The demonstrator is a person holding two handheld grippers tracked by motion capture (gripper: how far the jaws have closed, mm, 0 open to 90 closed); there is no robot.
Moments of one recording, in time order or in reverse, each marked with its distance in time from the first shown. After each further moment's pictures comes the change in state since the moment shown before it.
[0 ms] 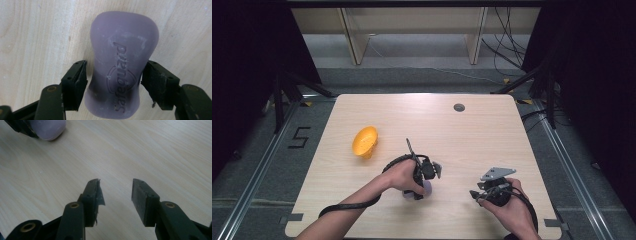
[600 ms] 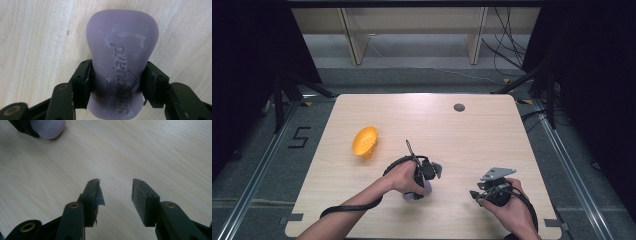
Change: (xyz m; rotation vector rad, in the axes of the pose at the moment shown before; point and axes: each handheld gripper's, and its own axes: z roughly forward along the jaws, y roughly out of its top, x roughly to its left) left arm -0.002 0.001 0.001 0.019 -0.013 -0.067; right arm 0.000 0.000 0.000 0.002 0.000 0.002
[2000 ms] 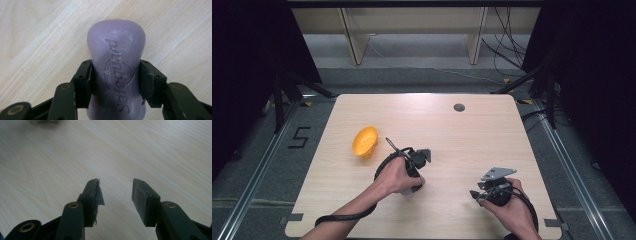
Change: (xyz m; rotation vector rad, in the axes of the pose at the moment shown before) left arm 0.015 -0.024 -0.023 -0.124 0.005 -0.414; right arm -0.001 -0.001 0.002 -0.026 -0.011 -0.015
